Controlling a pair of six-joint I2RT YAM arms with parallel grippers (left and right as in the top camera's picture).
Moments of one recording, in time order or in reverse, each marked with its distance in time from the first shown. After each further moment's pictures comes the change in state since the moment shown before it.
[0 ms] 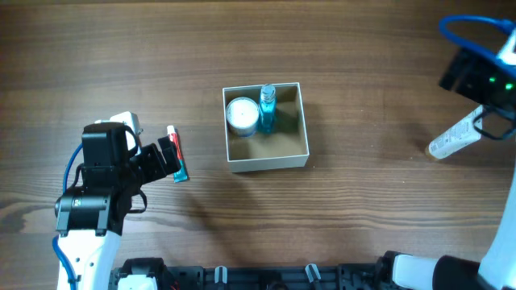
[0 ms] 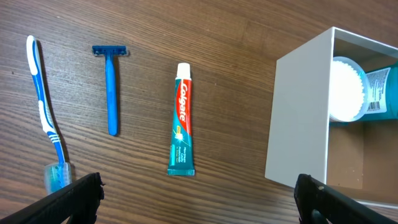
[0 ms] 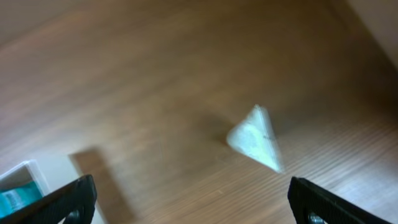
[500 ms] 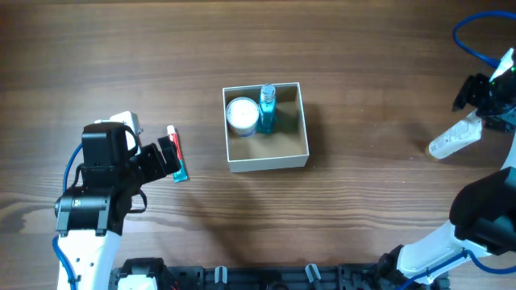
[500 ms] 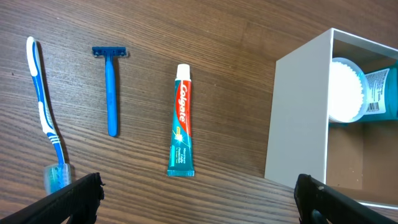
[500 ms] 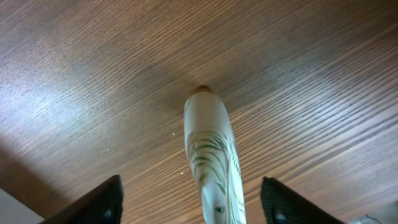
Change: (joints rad) left arm 0.000 0.000 0.000 0.003 0.000 0.000; right arm -0.206 0.367 -0.090 0.008 -0.079 -0.136
